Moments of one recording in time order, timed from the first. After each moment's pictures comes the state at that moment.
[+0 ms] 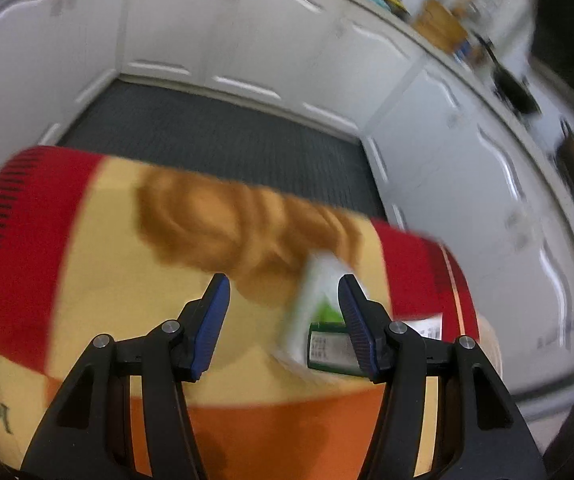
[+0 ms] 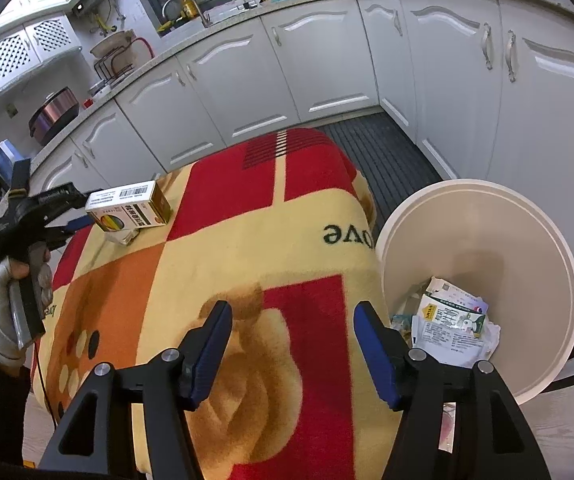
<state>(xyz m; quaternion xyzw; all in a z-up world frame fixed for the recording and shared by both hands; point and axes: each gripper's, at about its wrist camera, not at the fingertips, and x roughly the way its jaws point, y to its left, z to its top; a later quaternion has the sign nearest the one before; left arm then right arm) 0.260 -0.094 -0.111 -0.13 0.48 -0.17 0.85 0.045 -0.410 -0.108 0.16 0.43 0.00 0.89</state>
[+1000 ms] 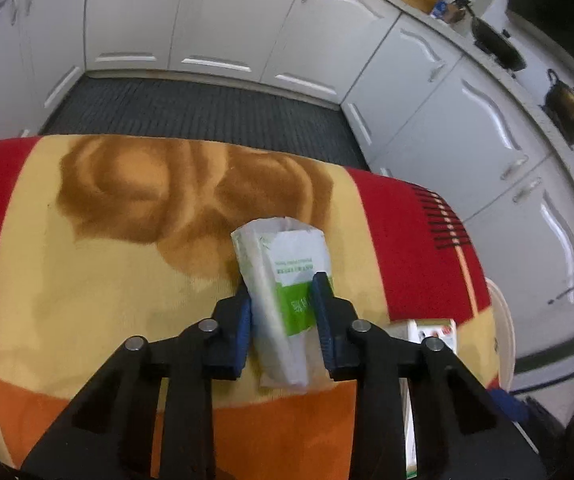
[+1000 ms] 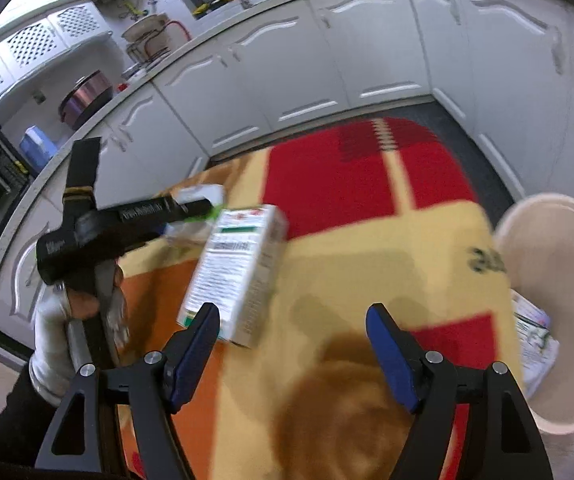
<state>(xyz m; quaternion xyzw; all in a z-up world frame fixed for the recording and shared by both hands) 0.263 -0.123 -0.137 -0.10 0.50 -0.20 0.84 0.106 -0.338 -0.111 0.18 0.45 0.08 0.87</state>
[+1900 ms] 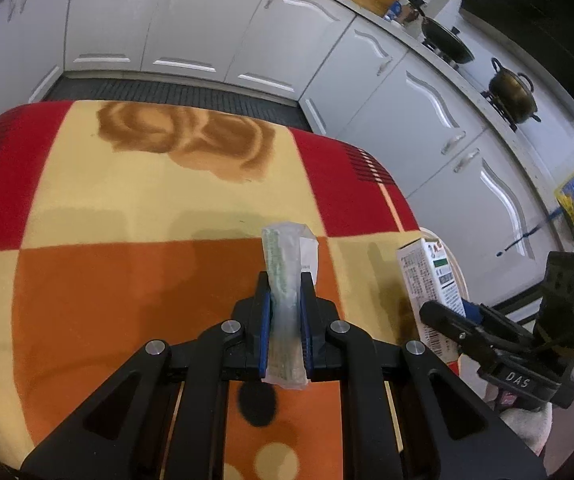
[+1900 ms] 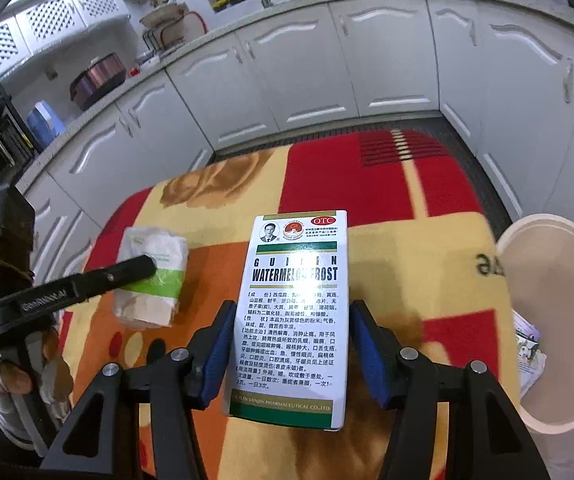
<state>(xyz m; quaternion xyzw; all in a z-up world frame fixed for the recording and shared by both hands) 0.160 -0.094 -0.098 -0.11 0.48 -0.27 0.83 0.091 -0.330 -0.101 0.13 0.44 0.08 0.88</state>
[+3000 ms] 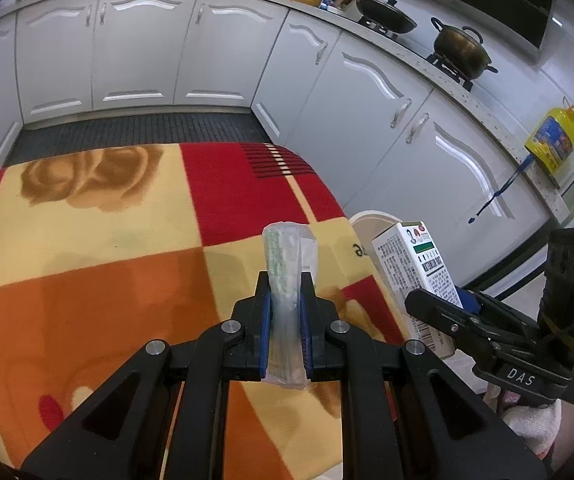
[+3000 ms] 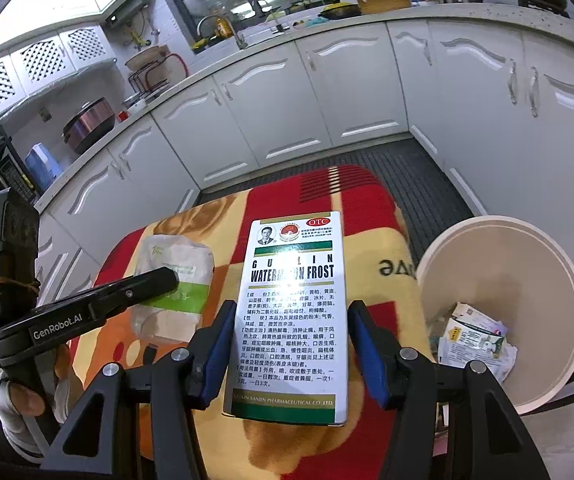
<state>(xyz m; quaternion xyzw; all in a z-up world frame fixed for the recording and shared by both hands) 0.124 -0.188 -0.065 -0.04 0.45 -0.33 0.83 0.036 -0.387 -0.070 0.17 0.39 0.04 0.91</state>
